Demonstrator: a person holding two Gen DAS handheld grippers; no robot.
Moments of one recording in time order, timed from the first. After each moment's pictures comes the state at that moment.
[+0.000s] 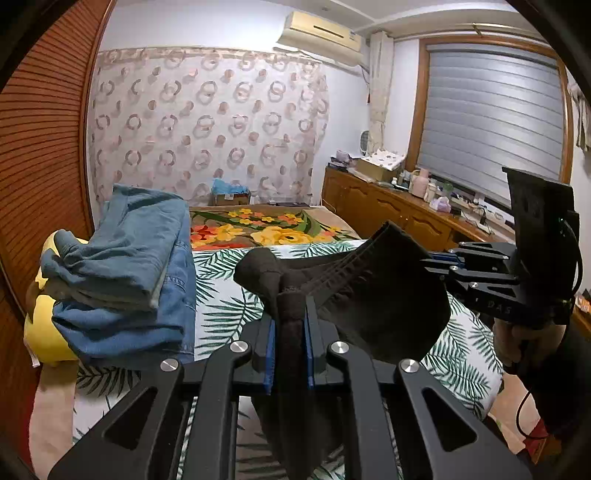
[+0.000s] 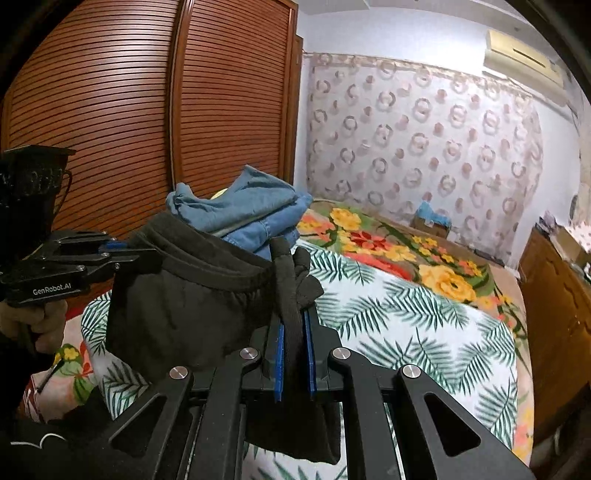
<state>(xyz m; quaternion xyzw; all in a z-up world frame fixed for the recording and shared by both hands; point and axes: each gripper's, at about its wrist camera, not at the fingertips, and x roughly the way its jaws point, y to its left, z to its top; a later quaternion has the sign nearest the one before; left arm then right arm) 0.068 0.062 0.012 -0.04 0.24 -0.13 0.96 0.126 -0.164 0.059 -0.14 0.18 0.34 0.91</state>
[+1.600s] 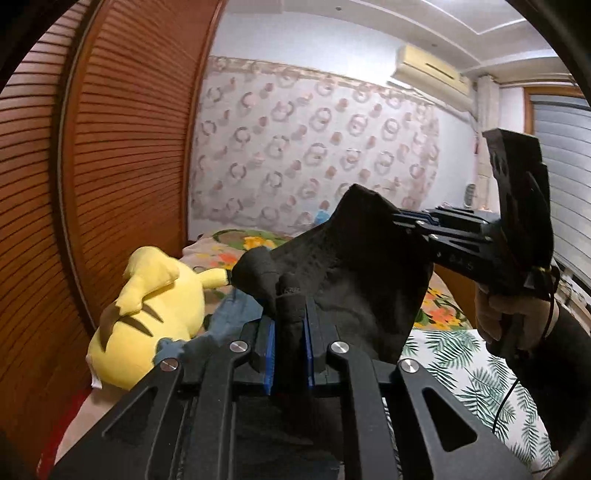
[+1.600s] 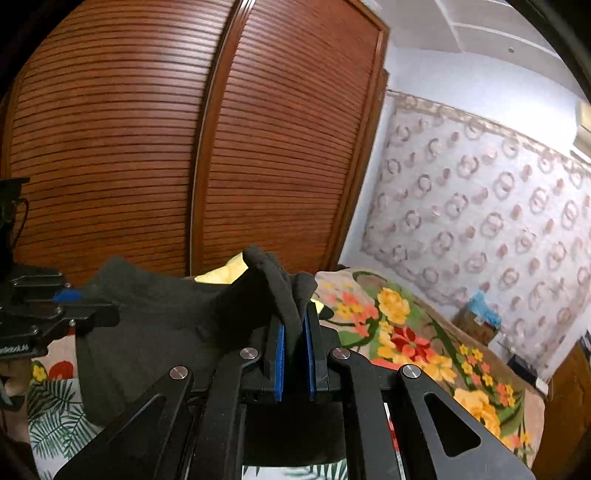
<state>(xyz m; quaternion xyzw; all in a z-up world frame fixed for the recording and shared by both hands) 0.155 0.187 0.034 -0.11 0.20 0.08 0.97 0.336 -0.028 0.098 -0.22 0.09 0.46 0.85</state>
